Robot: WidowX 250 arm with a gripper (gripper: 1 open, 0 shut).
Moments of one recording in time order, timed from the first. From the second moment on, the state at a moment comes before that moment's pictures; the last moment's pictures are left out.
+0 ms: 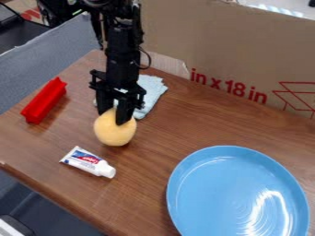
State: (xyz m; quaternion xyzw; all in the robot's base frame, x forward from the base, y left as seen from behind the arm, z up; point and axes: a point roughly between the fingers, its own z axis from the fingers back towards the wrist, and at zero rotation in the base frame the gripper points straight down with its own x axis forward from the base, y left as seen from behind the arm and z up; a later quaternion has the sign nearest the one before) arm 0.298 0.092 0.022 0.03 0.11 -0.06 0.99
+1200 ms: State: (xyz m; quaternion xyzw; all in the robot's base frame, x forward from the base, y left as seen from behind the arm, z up) arm 0.309 0.085 0.037 0.03 0.11 -0.02 0.99
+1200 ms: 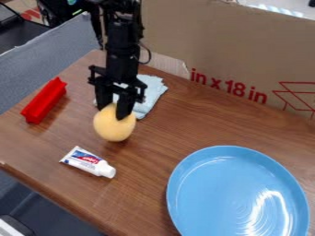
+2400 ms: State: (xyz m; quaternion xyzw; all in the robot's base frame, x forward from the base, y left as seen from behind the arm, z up) arm 0.322 0.101 0.016 0.04 0.13 0.00 0.99
